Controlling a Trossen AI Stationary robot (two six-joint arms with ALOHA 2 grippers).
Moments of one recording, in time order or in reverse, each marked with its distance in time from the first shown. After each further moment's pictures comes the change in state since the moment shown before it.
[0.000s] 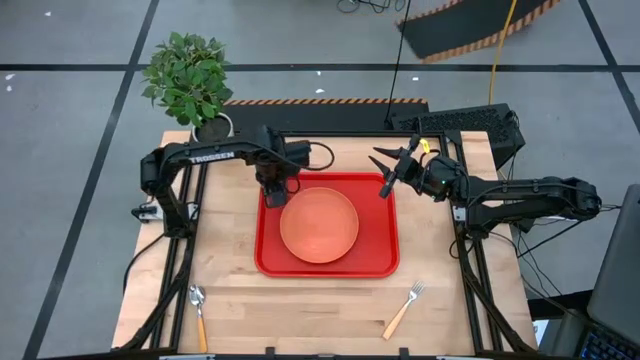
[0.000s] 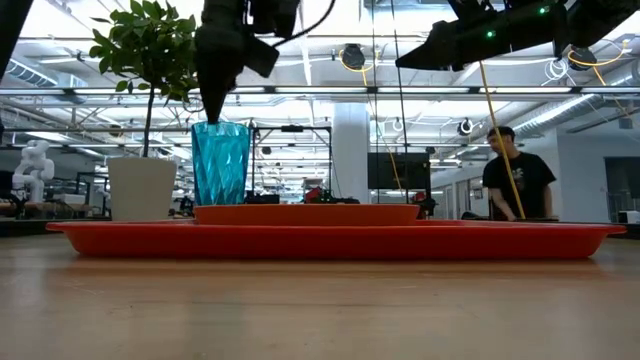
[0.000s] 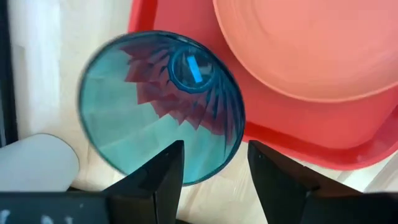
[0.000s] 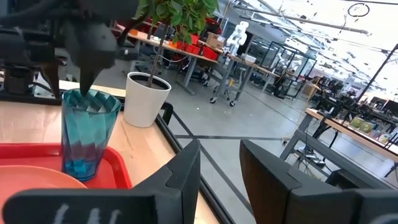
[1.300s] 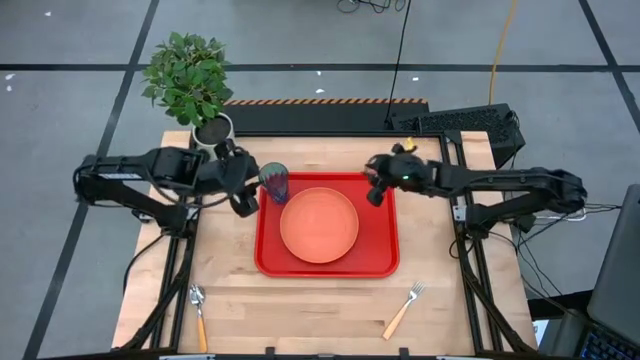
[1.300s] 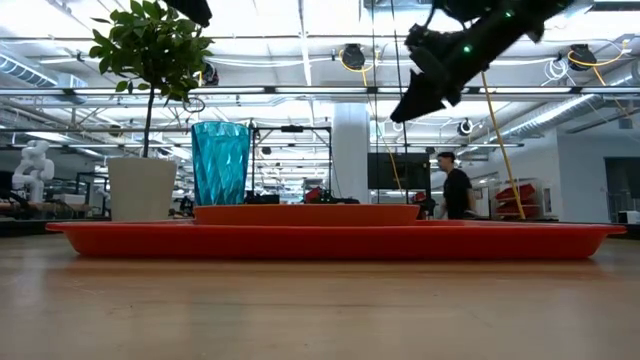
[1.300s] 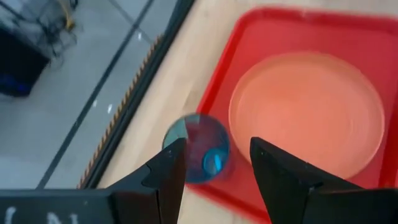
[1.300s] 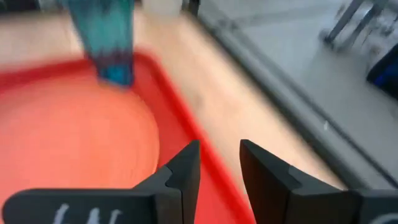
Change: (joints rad) left arm -0.343 -0.545 -0.227 0.350 -0.437 -0.182; right arm -0.006 0.203 0.265 -0.649 -0.056 0.417
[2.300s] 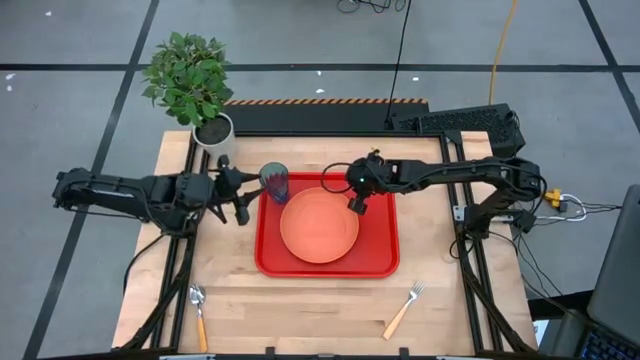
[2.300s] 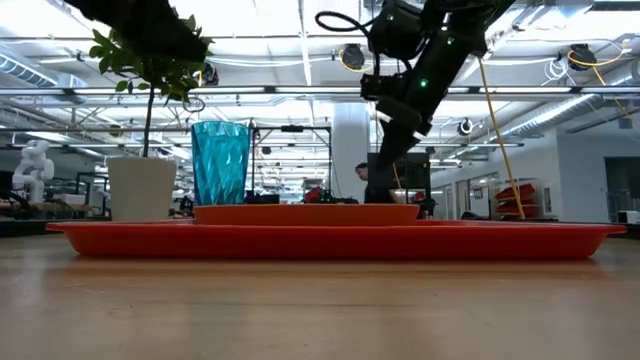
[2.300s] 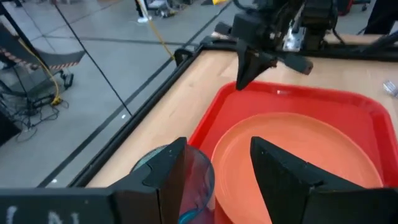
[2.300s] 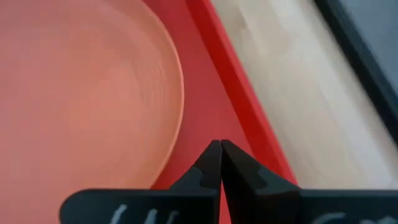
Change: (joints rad) left arm -0.003 -0.453 -0.775 0.857 0.004 0.174; right arm 0.001 0.378 0.251 -0.252 -0.078 0.017
